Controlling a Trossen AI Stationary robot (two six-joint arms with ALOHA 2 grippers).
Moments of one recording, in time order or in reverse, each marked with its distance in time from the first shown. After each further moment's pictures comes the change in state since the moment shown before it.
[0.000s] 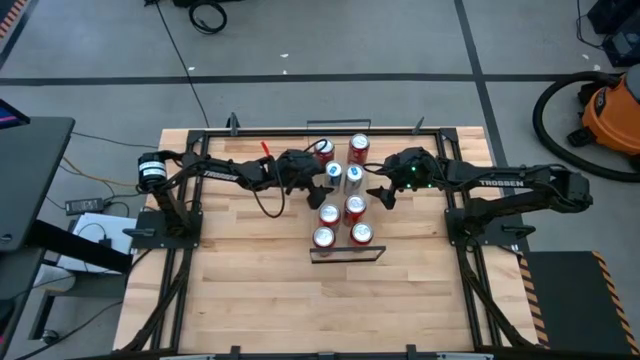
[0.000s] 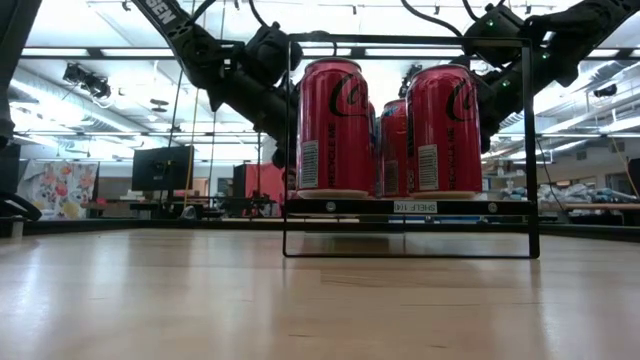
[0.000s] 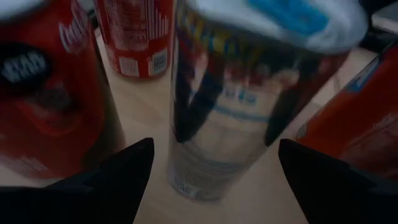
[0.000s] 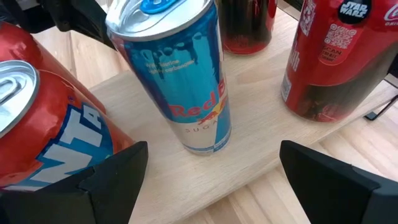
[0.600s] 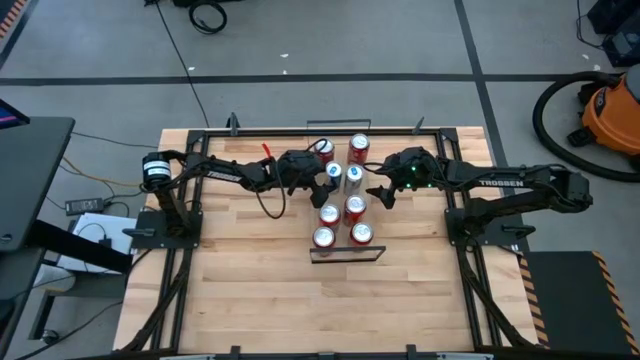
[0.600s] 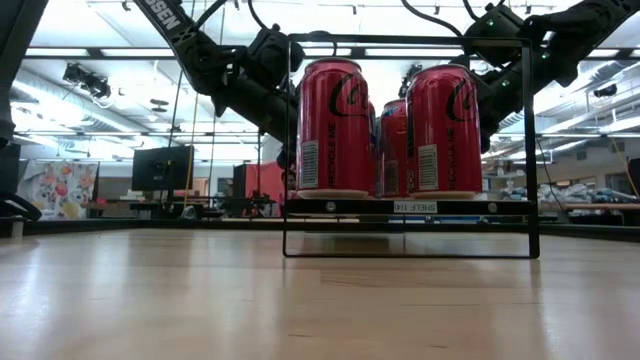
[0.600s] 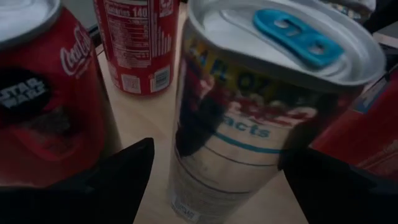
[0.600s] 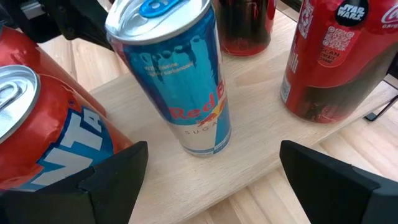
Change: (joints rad) left arm -0.001 0.035 0.001 0.093 -0.022 -0.004; right arm 0.000 0.000 0.000 0.007 0.002 0.008
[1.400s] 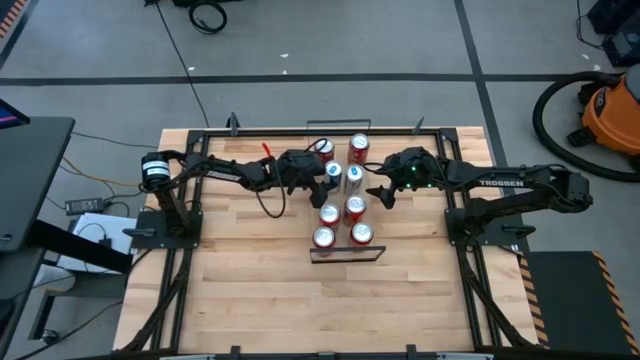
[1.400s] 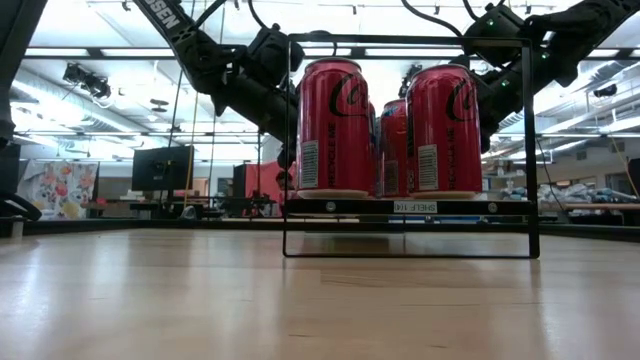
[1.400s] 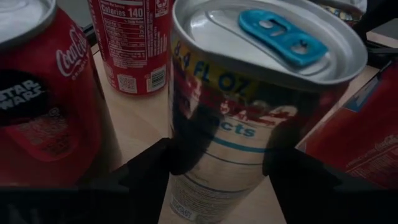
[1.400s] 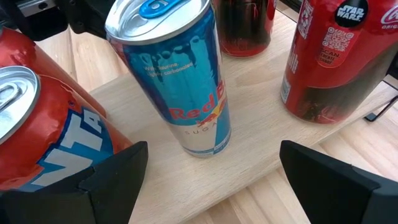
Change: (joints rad) left arm 0.000 -0.003 0.000 -0.014 0.023 0.001; right arm 0.000 0.000 0.000 0.001 0.001 0.001
